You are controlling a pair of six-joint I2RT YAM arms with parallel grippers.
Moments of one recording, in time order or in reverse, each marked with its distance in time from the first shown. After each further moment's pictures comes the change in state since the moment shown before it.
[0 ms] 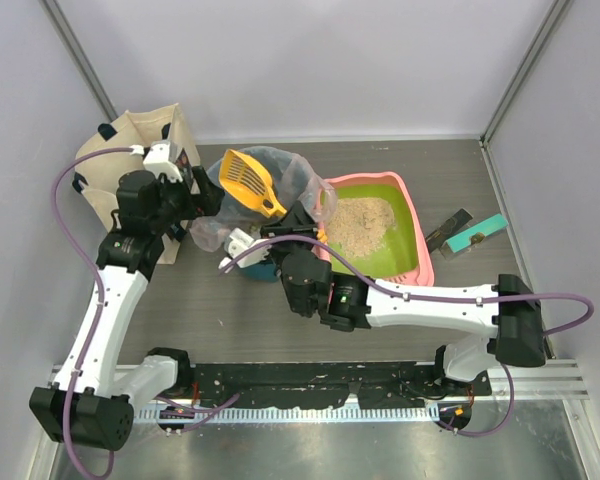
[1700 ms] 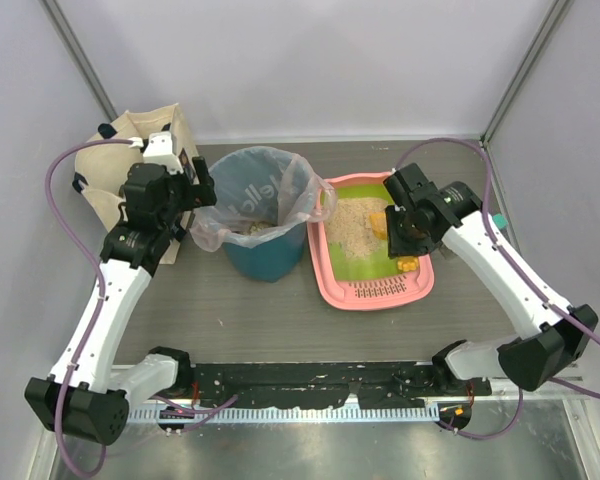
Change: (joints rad) left arm -0.080 0.032 0.064 0.000 -0.306 0.077; right arm -0.824 -0.190 0.237 -1.599 -0.885 1.693
